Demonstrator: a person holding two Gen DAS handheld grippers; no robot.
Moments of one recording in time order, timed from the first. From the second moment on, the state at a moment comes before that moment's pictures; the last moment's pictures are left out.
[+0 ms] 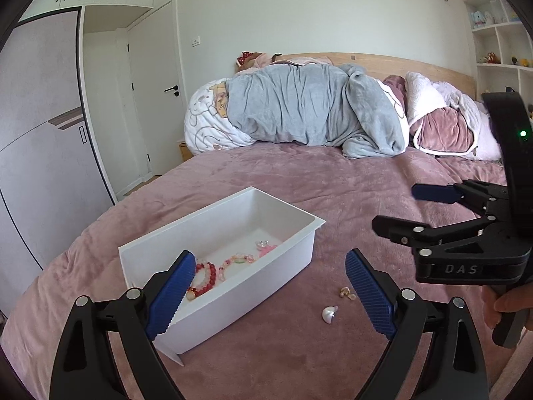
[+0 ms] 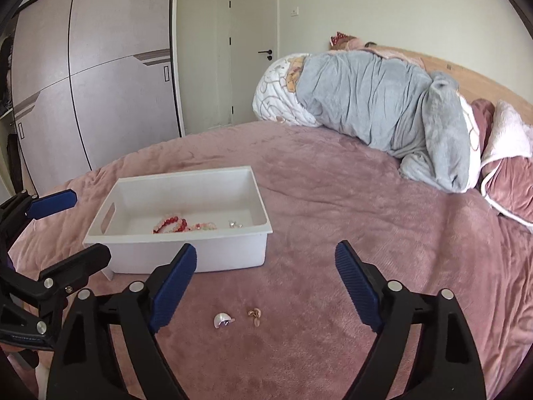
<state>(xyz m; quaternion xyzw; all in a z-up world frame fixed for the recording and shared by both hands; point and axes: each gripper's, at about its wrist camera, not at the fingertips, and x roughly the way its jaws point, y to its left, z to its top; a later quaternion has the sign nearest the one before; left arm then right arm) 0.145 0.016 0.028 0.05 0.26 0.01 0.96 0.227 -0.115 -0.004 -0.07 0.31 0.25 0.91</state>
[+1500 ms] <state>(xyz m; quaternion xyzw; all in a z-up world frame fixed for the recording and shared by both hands) 0.233 -0.007 -0.149 0.03 0.42 -0.07 0.90 0.283 -0.090 -0.152 -0.20 0.41 0.39 0.80</state>
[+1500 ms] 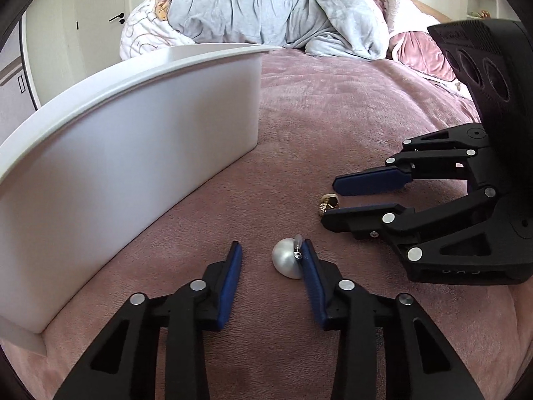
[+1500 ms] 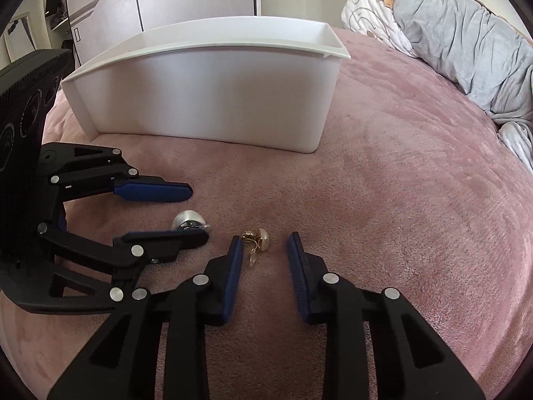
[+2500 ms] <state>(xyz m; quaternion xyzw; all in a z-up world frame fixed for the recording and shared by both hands) 0.198 0.020 -0.115 -0.01 0.43 -0.08 0.90 0.272 -0.121 -0.125 -0.10 0.42 0.34 0.83</state>
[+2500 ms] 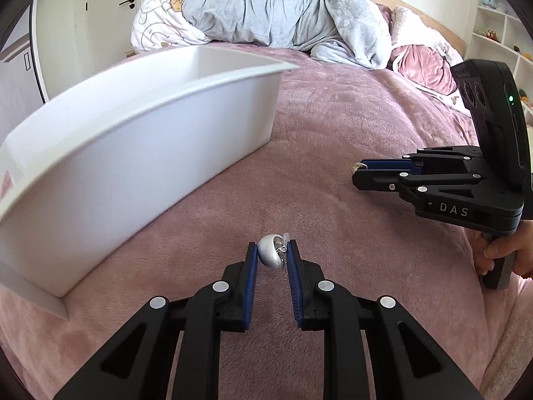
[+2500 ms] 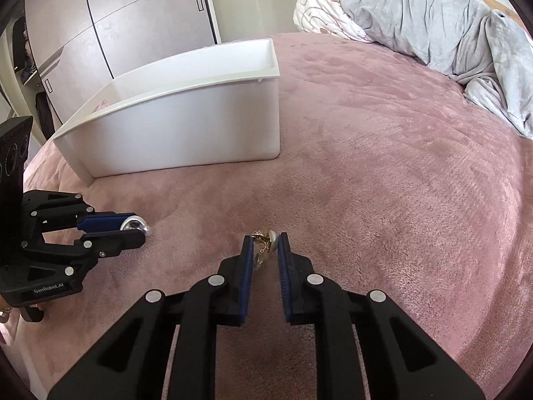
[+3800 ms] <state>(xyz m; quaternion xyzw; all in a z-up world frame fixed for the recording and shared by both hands) 0.216 0.188 0.039 0.02 0.36 0.01 0.93 0.345 0.023 0.031 -0.01 0.41 0.33 0.85</state>
